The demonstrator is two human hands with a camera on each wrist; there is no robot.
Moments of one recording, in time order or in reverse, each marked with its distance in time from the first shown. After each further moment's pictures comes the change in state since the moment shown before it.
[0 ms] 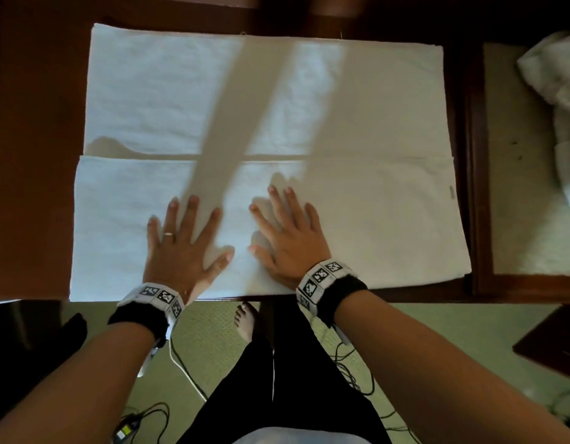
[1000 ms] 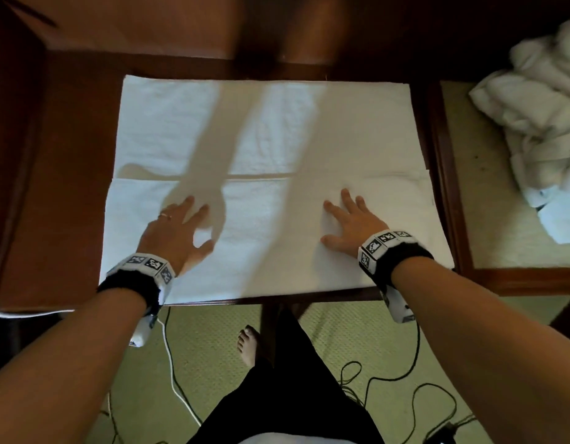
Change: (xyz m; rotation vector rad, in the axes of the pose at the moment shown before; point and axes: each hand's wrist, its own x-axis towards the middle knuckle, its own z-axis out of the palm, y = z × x) left_hand 0.026 -0.035 -0.059 -0.030 -0.141 -0.066; right_hand -0.014 0.096 -0.066 0.108 -0.427 0.333
